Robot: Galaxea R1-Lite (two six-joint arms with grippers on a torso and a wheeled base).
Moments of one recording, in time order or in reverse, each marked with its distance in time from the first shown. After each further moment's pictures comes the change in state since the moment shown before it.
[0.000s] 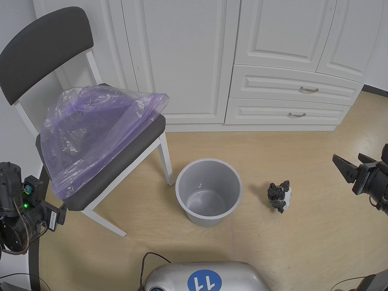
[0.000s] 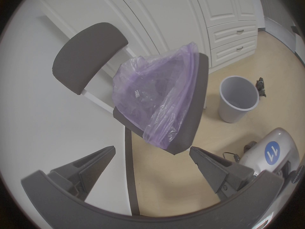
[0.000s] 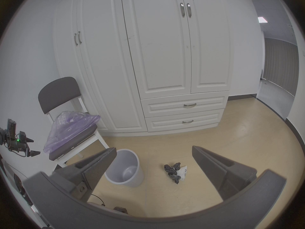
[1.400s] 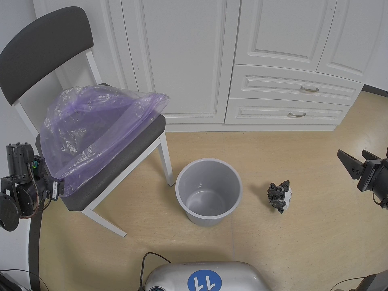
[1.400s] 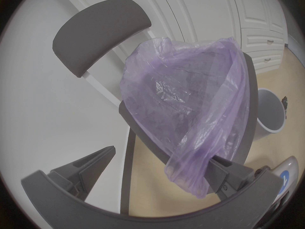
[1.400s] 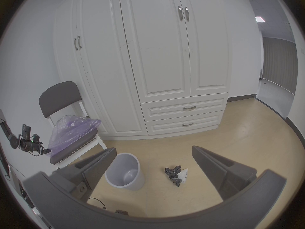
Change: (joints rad) left arm 0.321 0.357 -0.061 -0.366 -0.156 0.000; right arm -0.011 -0.031 -0.007 0.000 0.008 0.003
